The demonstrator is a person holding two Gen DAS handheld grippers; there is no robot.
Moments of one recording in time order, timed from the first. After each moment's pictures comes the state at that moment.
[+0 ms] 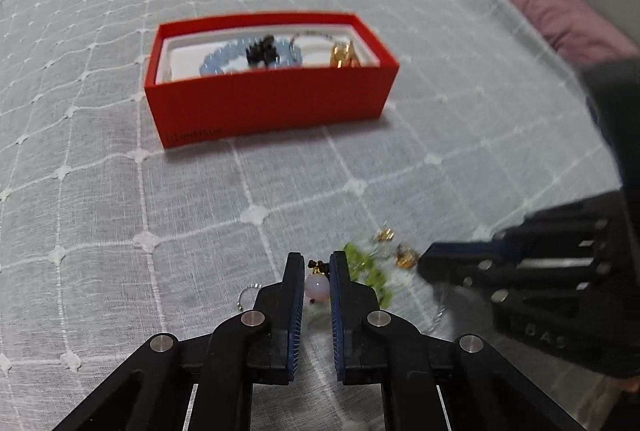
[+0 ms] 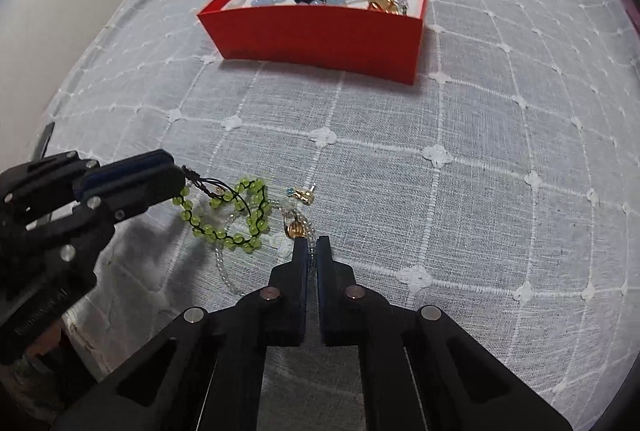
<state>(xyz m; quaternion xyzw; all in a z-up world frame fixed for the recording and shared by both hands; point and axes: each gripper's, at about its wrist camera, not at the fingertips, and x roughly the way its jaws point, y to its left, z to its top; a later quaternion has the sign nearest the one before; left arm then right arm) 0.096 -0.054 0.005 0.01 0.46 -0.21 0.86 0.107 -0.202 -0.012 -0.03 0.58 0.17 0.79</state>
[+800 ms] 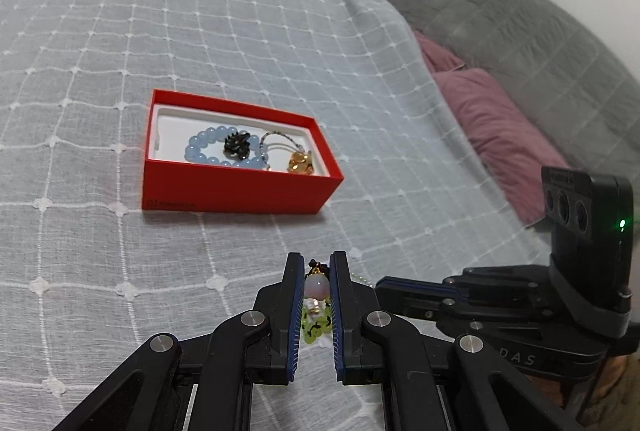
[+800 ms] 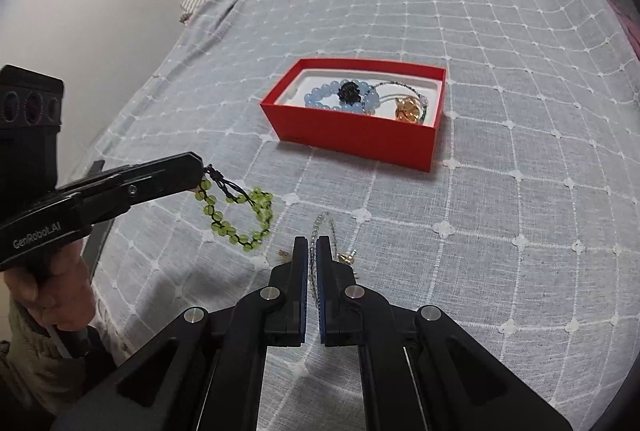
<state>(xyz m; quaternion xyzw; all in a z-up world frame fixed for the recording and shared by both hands) 0.105 0.001 0.049 -0.15 0.39 -0.30 0.86 0.100 -0.209 0.048 0.03 0.50 0.23 0.84</state>
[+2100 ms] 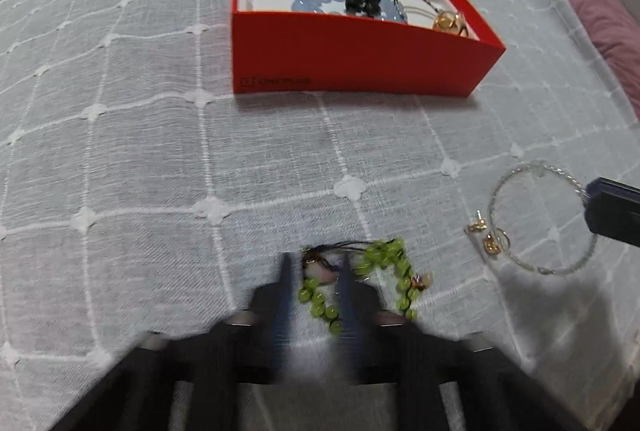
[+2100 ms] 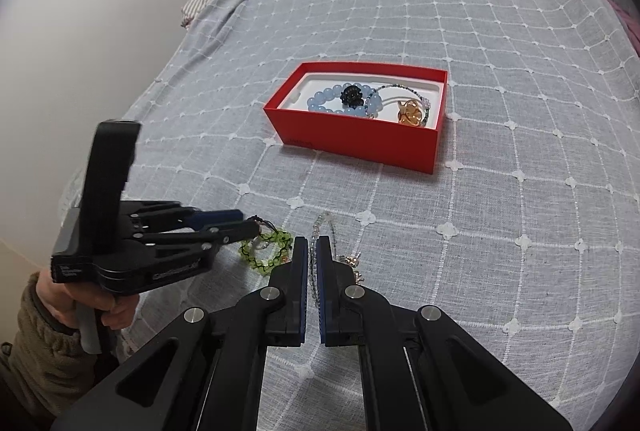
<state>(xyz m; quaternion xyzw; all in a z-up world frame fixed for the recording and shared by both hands) 0.133 -0.014 -0.032 -0.01 0.53 -0.16 0.83 0.101 -0.208 0.047 0.03 0.50 0.23 0.84</state>
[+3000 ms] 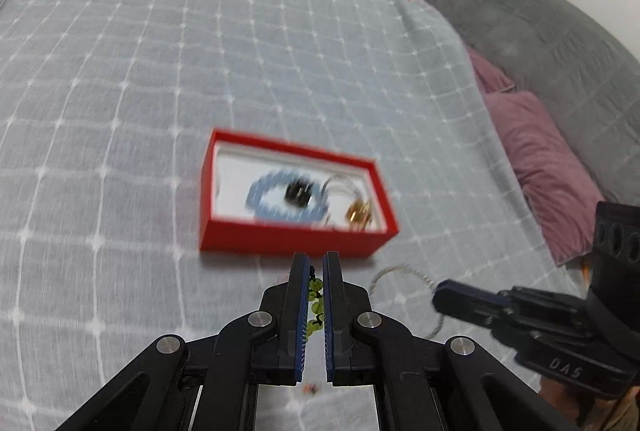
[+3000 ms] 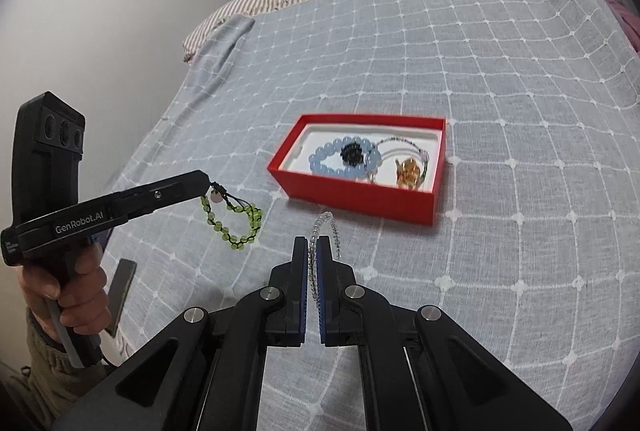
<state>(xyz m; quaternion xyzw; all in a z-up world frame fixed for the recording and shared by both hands) 0.155 0.017 0.081 -0.15 0.42 -0.23 0.87 0.141 -0.215 0.077 0.08 0.46 0.23 0.85</state>
